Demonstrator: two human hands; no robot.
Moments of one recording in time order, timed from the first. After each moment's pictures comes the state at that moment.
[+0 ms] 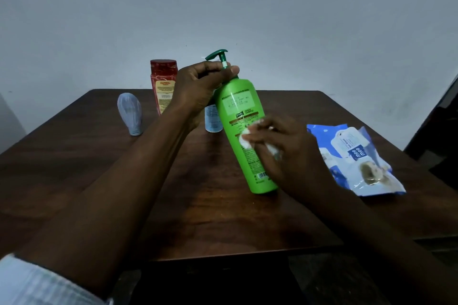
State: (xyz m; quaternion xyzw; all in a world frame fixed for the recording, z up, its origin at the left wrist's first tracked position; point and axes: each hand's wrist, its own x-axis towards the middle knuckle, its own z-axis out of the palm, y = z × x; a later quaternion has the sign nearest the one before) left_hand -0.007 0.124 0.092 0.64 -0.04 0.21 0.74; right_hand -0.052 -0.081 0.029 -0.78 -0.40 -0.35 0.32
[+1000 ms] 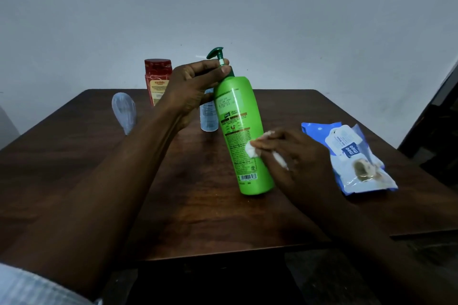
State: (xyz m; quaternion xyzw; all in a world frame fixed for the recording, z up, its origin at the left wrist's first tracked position) left_hand -0.003 0.134 0.090 0.65 -0.10 0.16 0.73; right_hand -0.071 -0.099 0.019 -0.78 -0.37 -0.35 0.36
